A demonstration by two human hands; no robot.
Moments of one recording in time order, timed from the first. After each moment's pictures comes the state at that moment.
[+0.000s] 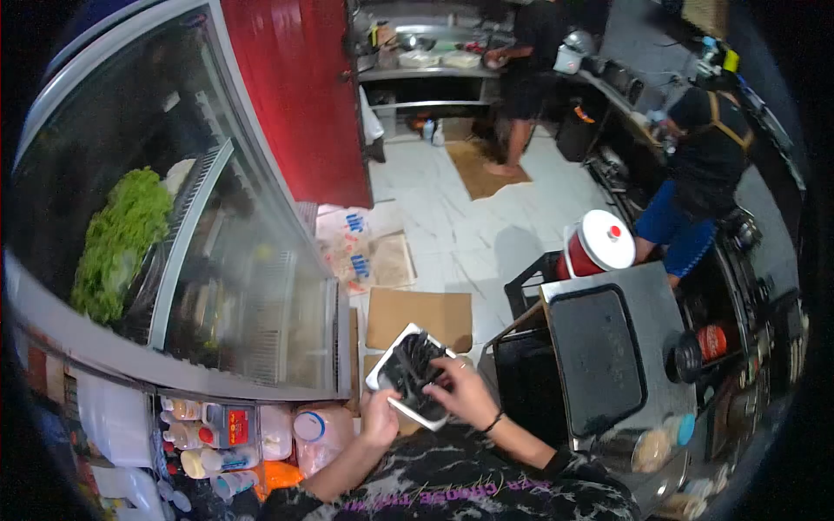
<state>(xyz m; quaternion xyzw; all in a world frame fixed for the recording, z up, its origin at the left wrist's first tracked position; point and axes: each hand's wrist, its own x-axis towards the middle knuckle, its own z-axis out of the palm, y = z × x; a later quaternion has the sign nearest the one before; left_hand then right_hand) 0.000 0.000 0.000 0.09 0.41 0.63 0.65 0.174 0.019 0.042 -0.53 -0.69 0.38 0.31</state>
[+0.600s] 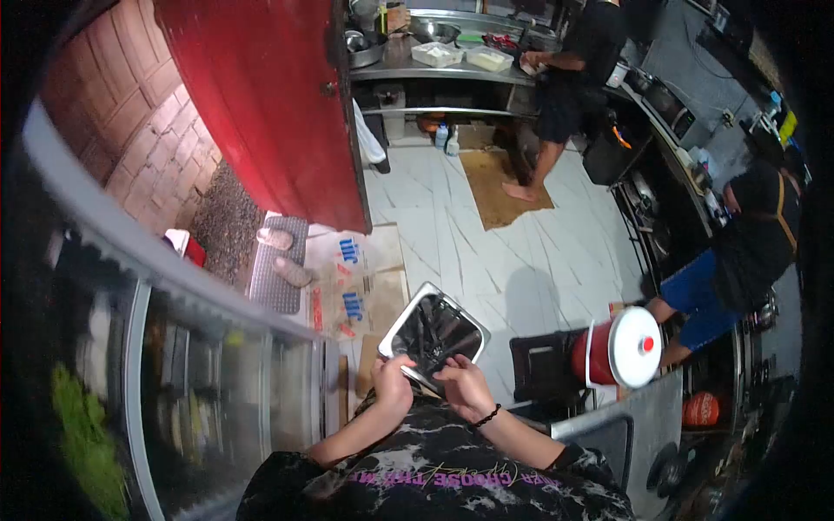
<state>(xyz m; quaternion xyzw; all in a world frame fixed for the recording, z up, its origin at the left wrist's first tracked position) 0.050 0.464 -0.012 0.03 0.48 0.66 0.58 0.177 0.460 0.036 -0.48 -0.12 0.73 0.48</state>
